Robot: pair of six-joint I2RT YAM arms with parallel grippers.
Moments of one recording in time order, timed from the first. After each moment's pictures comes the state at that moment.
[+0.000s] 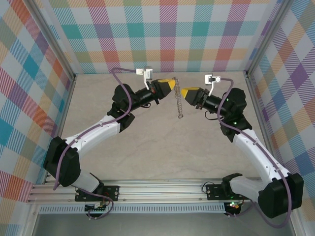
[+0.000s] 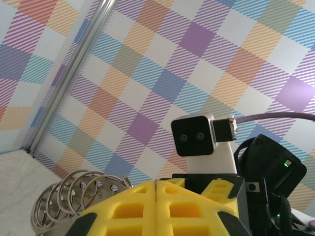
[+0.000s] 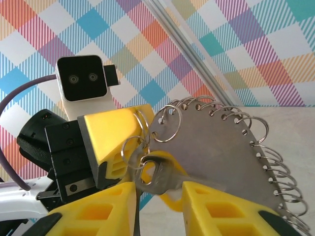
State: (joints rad) left arm -0.64 1.49 1.14 0.68 0.52 -0.71; right arm 0.33 1.11 0.91 0.33 -0.77 0.75
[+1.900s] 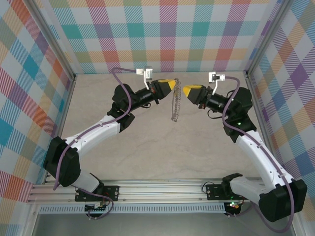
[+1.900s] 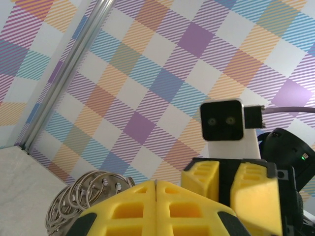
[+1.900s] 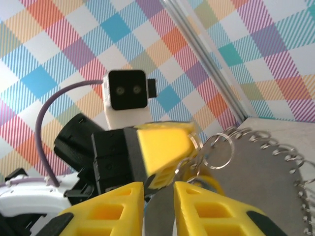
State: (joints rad) left arm -0.64 1.49 1.14 0.68 0.53 -0.74; right arm 0.32 1.07 0.96 0.31 -0.79 0.76
